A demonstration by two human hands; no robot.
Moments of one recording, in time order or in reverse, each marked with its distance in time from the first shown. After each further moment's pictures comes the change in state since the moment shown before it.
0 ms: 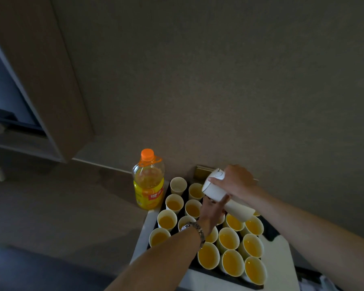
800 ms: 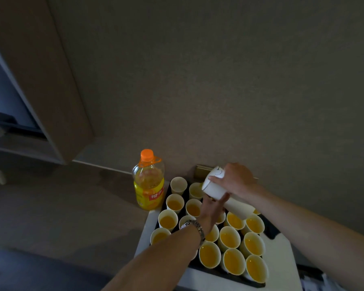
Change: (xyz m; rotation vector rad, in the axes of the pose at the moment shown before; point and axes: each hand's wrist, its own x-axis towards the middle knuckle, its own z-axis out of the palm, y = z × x) left_hand 0.008 0.000 0.000 -0.009 -0.014 -0.006; right_hand -0.003 -0.001 -0.006 0.005 0.017 -0.034
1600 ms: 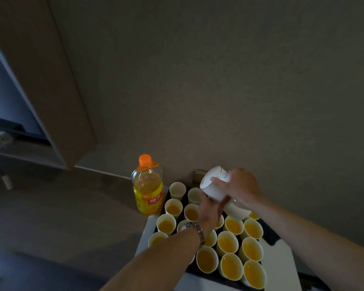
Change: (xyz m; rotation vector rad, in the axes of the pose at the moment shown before) left_hand 0.009 -0.002 0.009 0.195 0.135 0.159; right_hand -0.014 0.027 -0.002 0.096 0.150 -0.038
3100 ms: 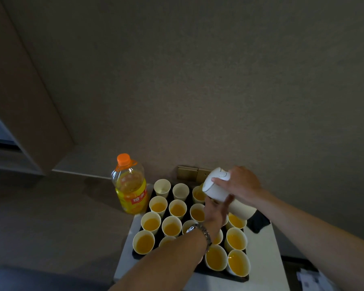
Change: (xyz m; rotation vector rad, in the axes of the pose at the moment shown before) left_hand -0.037 0.007 0.068 -0.096 -0.069 -0.148; right_hand -0.013 0.054 -0.021 -0.023 -0.124 0.102
